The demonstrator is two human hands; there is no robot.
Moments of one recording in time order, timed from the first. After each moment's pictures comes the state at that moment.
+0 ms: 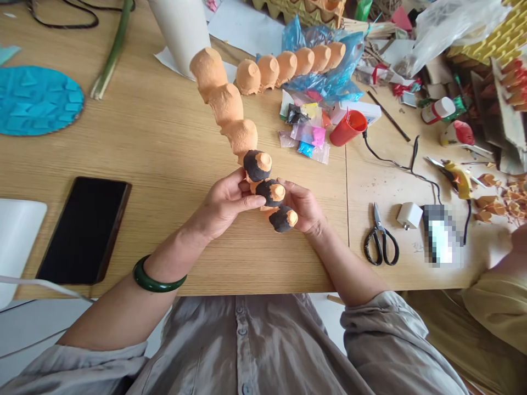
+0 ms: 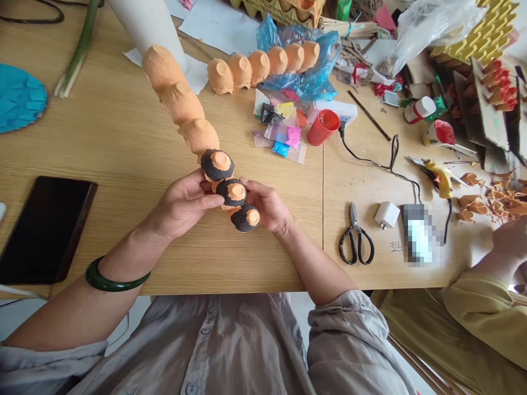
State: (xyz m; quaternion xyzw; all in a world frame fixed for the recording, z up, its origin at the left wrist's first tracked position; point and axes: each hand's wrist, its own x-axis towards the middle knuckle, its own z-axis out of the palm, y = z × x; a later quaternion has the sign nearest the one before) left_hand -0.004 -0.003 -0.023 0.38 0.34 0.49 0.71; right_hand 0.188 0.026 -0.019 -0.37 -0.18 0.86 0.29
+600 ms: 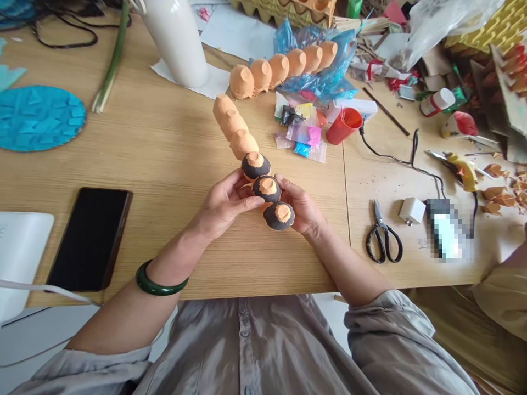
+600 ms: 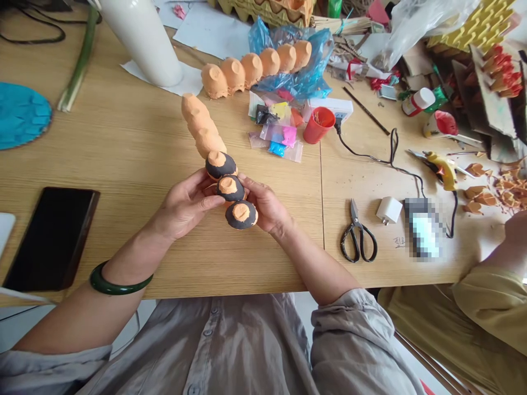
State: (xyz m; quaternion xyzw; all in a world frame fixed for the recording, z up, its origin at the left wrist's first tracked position) left_hand -0.005 0.000 -0.026 0.41 0.38 0.48 0.68; right_hand 0.182 0.022 -0.021 -0.39 -0.20 0.82 0.38
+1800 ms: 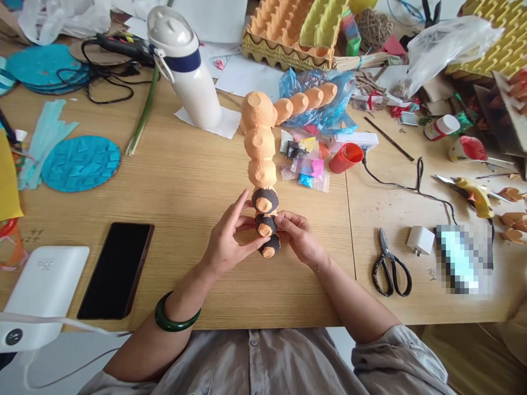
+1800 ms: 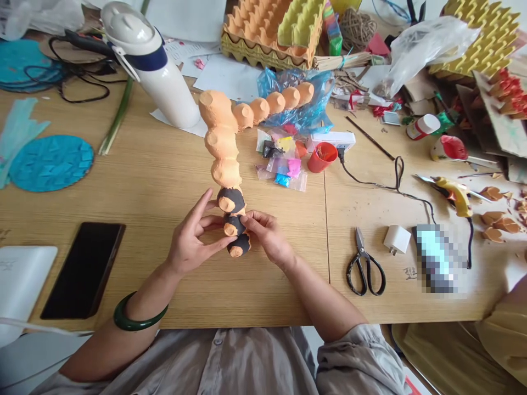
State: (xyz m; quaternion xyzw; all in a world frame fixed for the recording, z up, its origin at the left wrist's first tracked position) left_hand -0.013 -0.013 -0.031 0.59 0.49 0.47 0.42; right_hand 0.191 0.017 -0.016 -0.44 -0.32 0.76 0.36
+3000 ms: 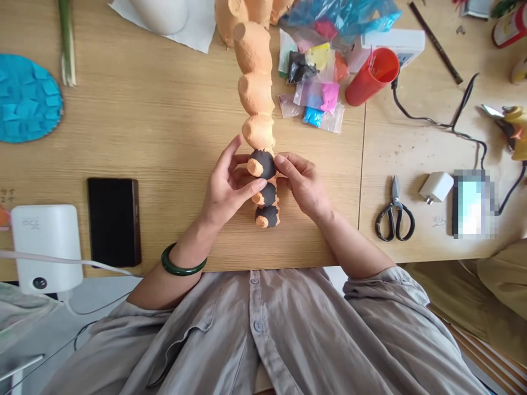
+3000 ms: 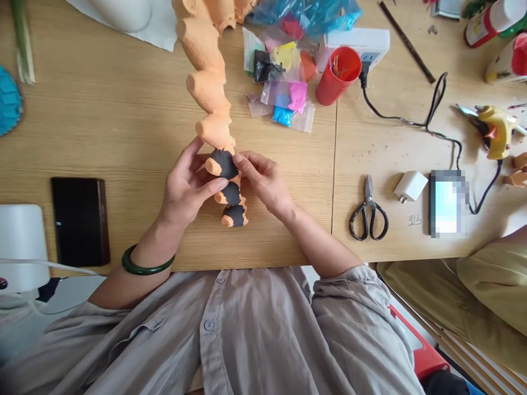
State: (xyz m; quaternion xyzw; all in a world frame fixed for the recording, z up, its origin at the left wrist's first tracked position) left_hand -0.007 -0.008 -0.030 0.40 0.49 0.48 0.61; right_hand 0.179 0.016 -0.008 -0.47 -0.31 0.72 0.41
